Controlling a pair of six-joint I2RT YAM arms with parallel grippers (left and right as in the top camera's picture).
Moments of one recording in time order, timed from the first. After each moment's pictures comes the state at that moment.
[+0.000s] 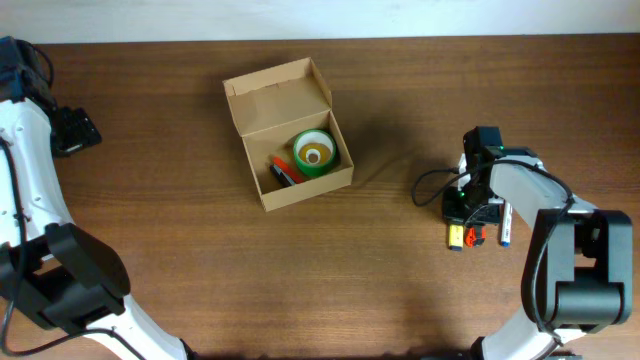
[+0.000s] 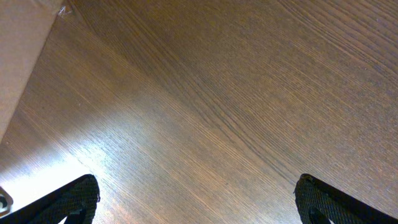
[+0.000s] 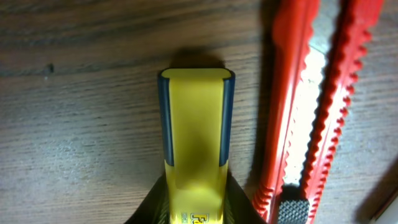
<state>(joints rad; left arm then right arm) 0.42 1.98 1.96 -1.27 -0.31 -0.15 -0.04 1.84 1.08 -0.86 -0.02 0.13</state>
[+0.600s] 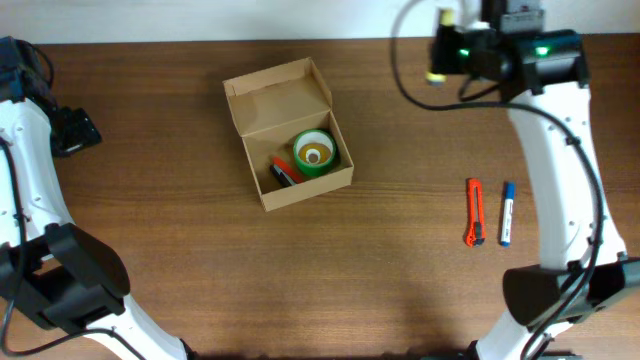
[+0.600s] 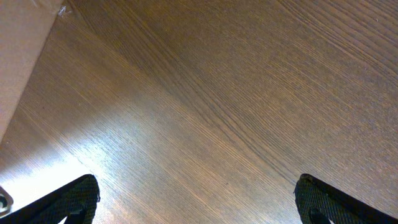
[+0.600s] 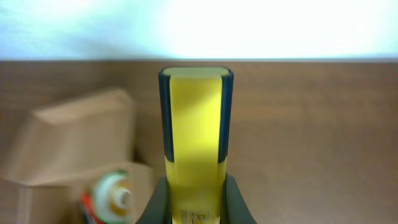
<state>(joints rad) 0.42 1.98 1.96 -1.27 -0.31 -0.15 0.18 1.86 2.14 -1.04 -0.07 0.16</state>
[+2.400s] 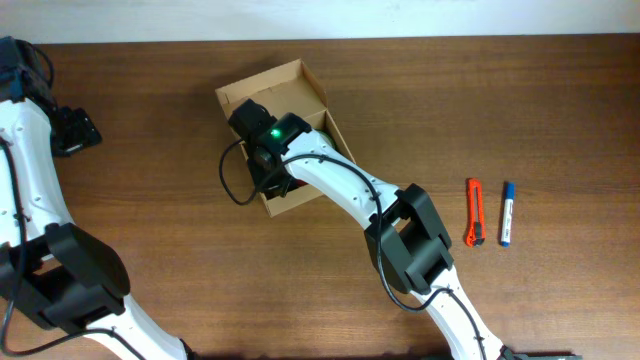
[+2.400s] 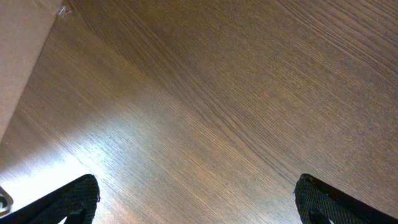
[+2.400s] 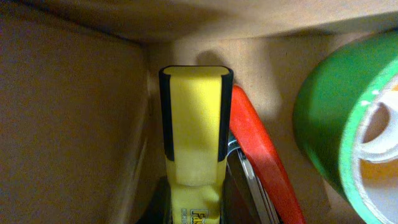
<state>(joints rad) 0.42 1.98 1.96 -1.27 -0.31 -0.15 0.76 2.42 2.14 -1.05 0.00 0.41</state>
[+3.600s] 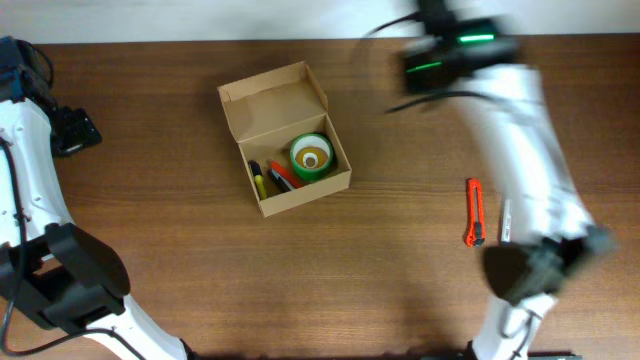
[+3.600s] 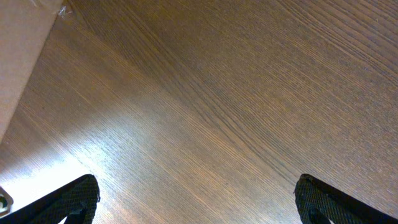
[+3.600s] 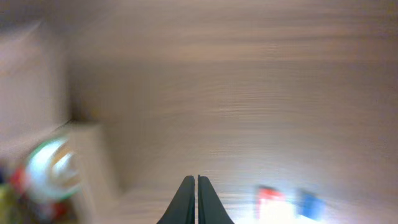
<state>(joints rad) 0.42 1.98 1.96 -1.27 -0.31 -0.15 0.15 1.94 2.28 -1.34 0.17 0.20</state>
